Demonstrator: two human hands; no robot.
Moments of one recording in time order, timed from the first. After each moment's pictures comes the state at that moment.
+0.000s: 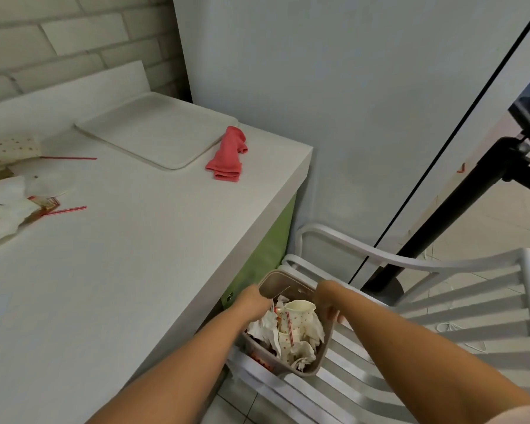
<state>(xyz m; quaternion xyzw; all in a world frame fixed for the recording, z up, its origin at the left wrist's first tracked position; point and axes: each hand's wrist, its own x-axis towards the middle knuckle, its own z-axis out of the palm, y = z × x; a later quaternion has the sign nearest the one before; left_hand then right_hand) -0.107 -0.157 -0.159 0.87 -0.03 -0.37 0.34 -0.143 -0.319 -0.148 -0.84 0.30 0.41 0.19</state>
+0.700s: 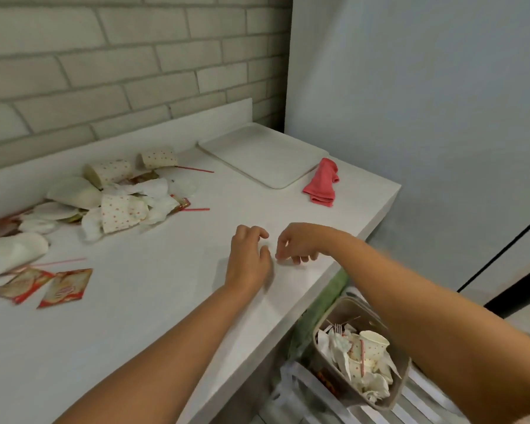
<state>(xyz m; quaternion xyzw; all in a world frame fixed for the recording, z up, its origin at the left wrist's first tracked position) -0.068 -0.002 -0.051 0.91 -0.07 0.09 0.40 -0.048 -0.130 0.014 -0.94 -0.05 0.30 0.18</state>
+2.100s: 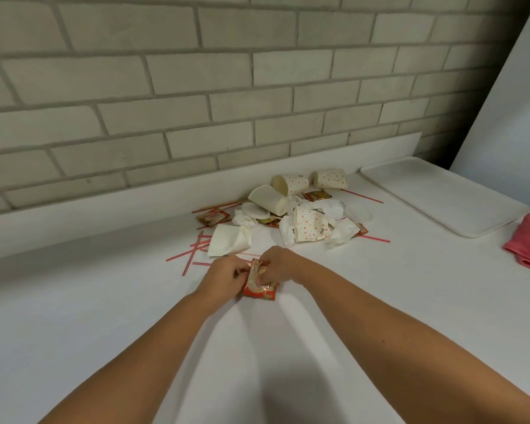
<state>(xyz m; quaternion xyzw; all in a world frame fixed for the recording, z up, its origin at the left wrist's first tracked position) -0.080 0.381 -0.053 0.94 0.04 0.05 0.33 -0.031 0.247 -0.001 -0.93 -0.25 0.23 0.15</state>
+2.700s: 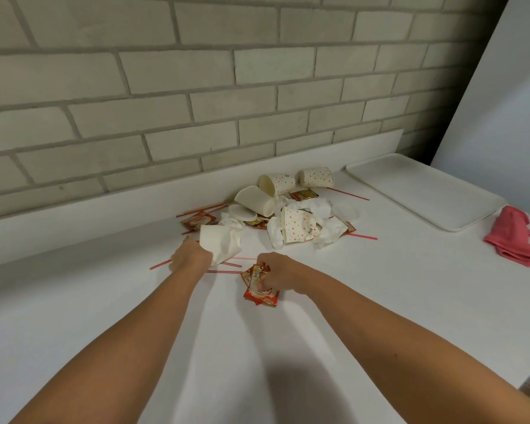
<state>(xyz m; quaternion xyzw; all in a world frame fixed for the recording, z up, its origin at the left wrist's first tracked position) -0.020 0.413 -0.044 0.87 0.38 0.01 0.30 -0.029 0.226 -0.012 -0.90 -0.20 0.27 0.27</state>
